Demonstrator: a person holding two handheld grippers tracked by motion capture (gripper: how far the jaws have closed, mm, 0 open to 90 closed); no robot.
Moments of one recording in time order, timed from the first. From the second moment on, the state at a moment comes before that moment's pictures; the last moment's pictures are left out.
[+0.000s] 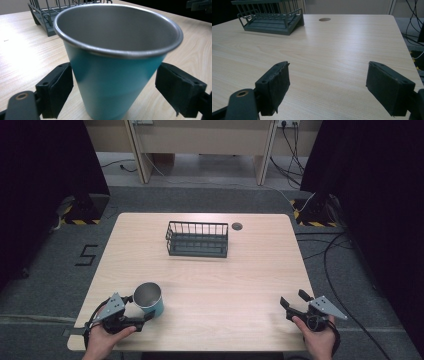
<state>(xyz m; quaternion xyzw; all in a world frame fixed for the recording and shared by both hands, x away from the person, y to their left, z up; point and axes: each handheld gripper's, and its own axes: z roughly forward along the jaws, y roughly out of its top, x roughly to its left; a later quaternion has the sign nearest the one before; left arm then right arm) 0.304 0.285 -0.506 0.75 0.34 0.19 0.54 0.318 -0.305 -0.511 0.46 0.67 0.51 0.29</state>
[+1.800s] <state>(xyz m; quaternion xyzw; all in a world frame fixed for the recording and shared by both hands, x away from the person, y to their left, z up) 0.329 0.276 -0.477 0.71 0.33 0.23 0.57 0.318 -0.305 -0.511 0.47 0.67 0.51 0.28</state>
